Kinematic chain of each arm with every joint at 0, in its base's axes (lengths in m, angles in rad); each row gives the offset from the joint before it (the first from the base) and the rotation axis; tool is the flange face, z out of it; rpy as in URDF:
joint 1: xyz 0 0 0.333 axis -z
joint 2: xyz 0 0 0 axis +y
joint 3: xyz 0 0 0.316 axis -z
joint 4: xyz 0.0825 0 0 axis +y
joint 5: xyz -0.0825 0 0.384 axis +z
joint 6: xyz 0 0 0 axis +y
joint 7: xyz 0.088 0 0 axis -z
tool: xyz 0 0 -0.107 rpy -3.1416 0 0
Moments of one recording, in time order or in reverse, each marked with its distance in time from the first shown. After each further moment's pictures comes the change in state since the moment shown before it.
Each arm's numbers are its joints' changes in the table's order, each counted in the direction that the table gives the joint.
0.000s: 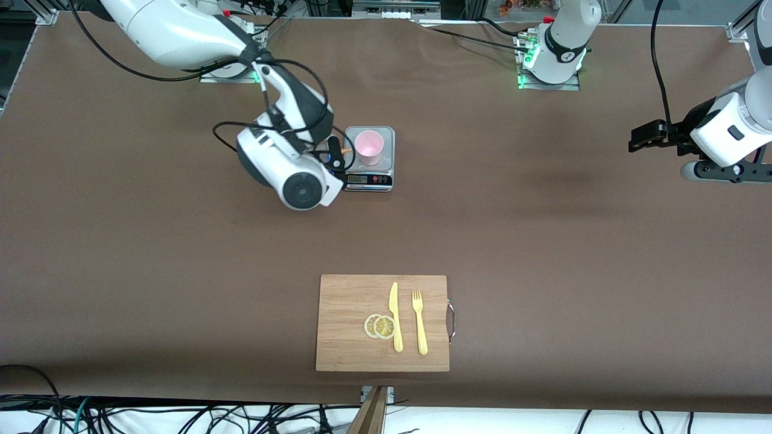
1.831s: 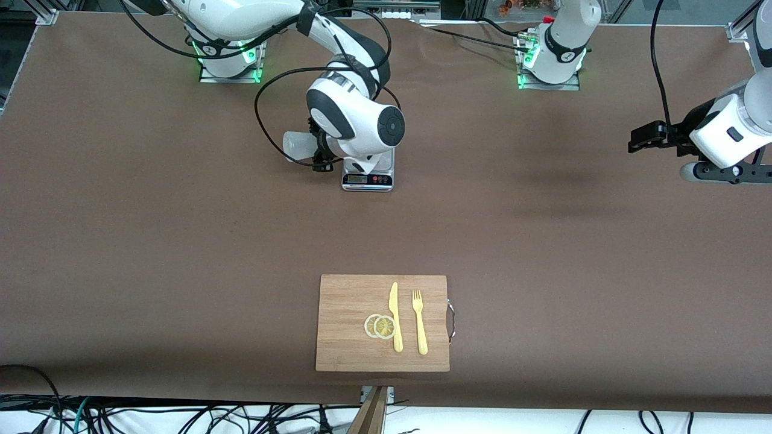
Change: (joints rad) left arm 0.000 0.003 0.000 0.000 0.000 0.000 0.000; right arm -0.213 0.001 -0.010 -0.051 -0.279 0.116 0.266
